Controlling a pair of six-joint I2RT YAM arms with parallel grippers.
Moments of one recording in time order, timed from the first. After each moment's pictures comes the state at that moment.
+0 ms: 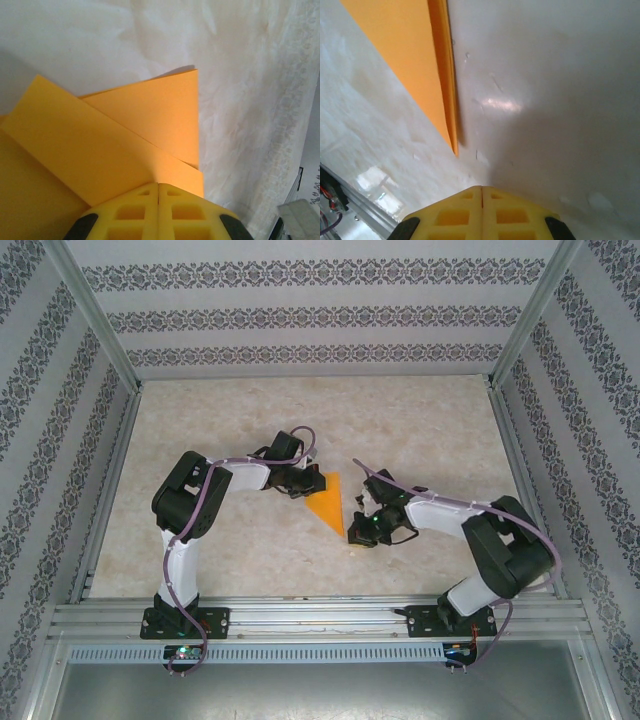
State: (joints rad) left arm -0.48 2.06 1.18 -0.06 0.61 -0.71; right arm 0.52 1.52 0.68 -0.45 -0.55 0.64
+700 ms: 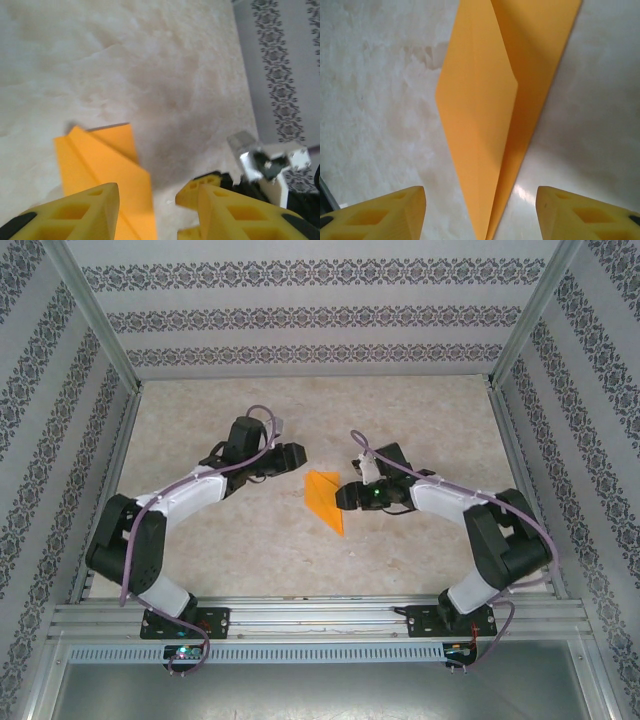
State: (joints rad) left arm -0.39 1.56 0.95 -0.02 0.44 -0.70; right arm 0.43 1.62 0.82 -0.21 -0.56 0.36
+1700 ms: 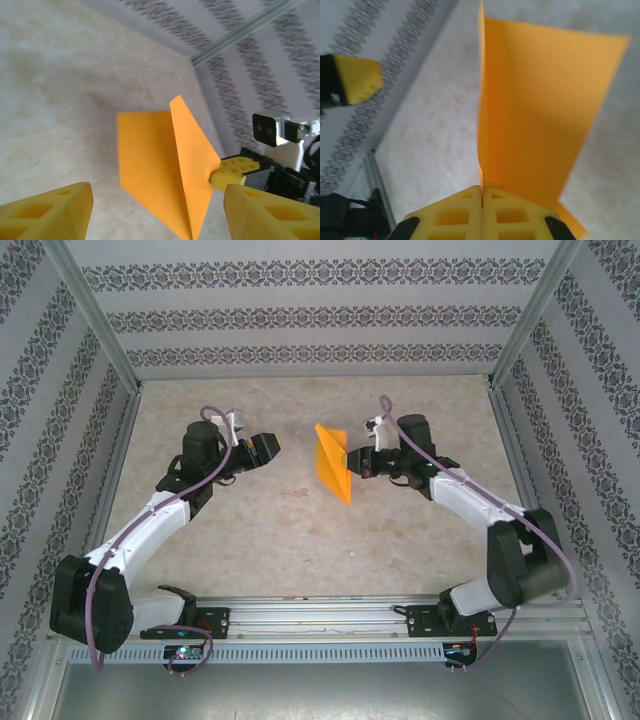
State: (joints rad) left arm -0.26 1.22 0.82 0.06 0.50 -0.72; right arm 0.30 1.43 0.88 -0.01 -0.79 0.41
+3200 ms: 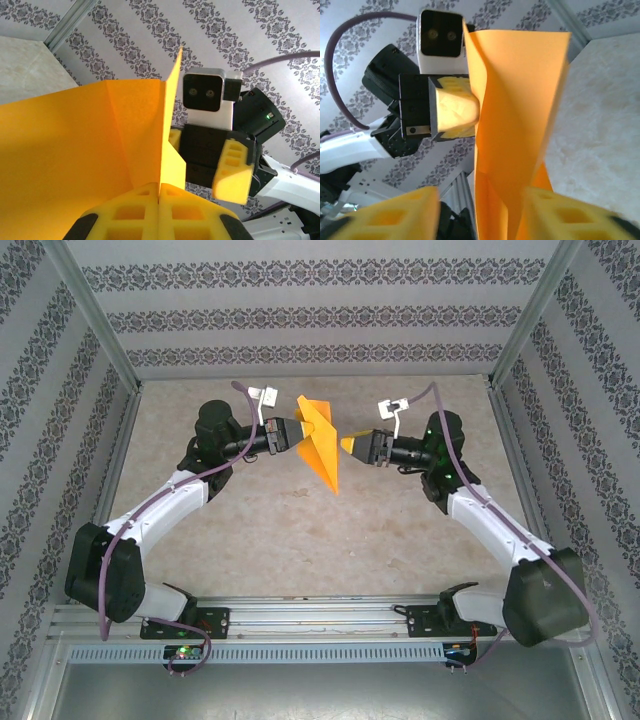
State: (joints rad) left arm -0.37 1.40 0.99 0.42 0.86 -0.82; right arm 0.28 1.24 0.83 0.37 -1.02 0.76
